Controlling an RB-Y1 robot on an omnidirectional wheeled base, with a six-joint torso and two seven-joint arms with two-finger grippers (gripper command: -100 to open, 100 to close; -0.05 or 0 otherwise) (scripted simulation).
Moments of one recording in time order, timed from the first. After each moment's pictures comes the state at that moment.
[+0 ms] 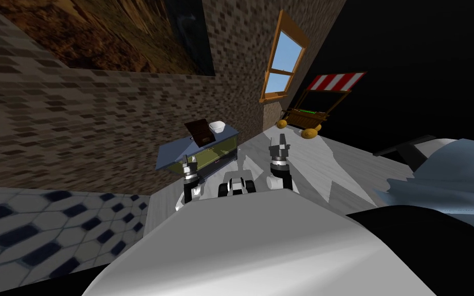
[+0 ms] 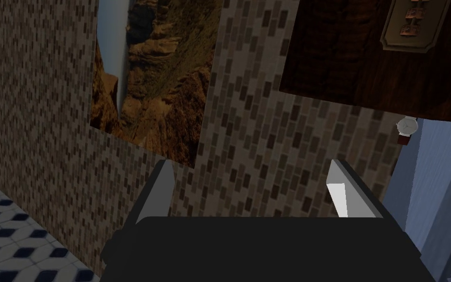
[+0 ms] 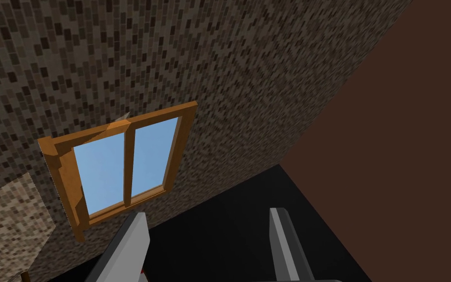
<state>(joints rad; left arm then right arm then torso) 0.29 0.17 0.07 -1.47 0.16 -0.91 0.04 0.53 0.00 0.06 -2.22 0.04 -0.51 -0.12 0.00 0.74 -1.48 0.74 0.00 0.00</state>
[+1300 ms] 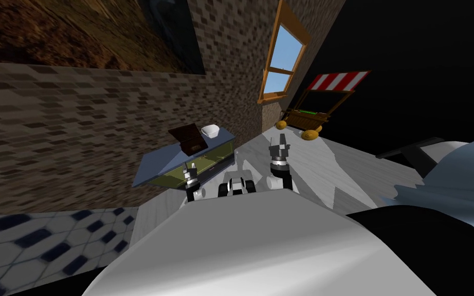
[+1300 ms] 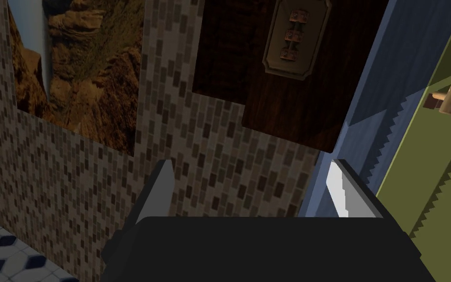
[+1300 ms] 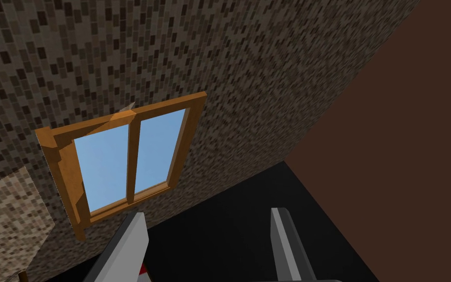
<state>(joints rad) 0.20 0.15 0.12 -1.11 0.26 -1.05 0.07 0.53 0.00 0.06 -2.22 0.04 -0.51 -0.12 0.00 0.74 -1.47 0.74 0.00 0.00</state>
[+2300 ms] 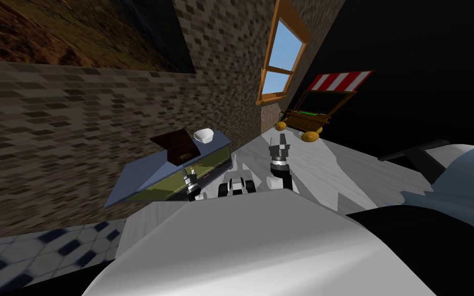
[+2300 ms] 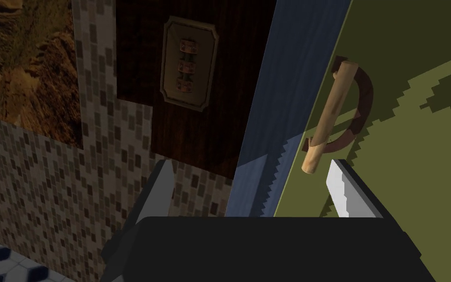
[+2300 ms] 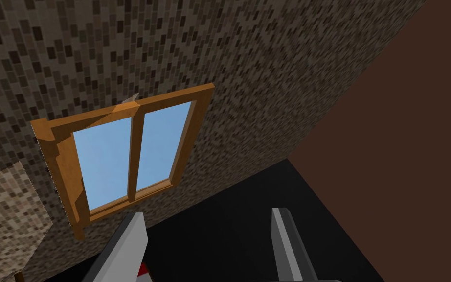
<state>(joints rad) 0.12 0.13 0.17 -0.79 0.33 -1.16 0.10 0.53 0.00 0.06 -2.22 0.04 -0.51 -0.12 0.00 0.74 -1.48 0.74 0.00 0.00</state>
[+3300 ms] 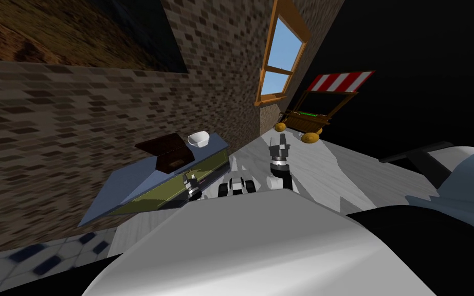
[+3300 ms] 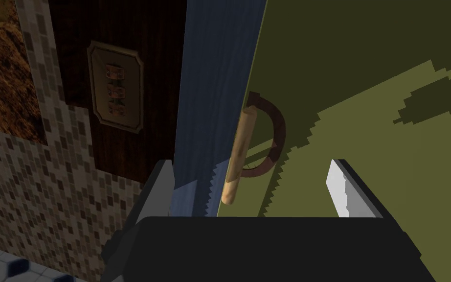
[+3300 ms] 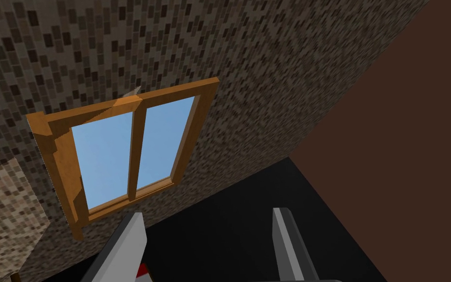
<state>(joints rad) 0.05 0.12 0.20 -0.54 0.38 -1.25 0.12 0.53 0.00 0.06 -2.22 0.04 -0.51 -0.12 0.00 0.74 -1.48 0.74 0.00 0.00</state>
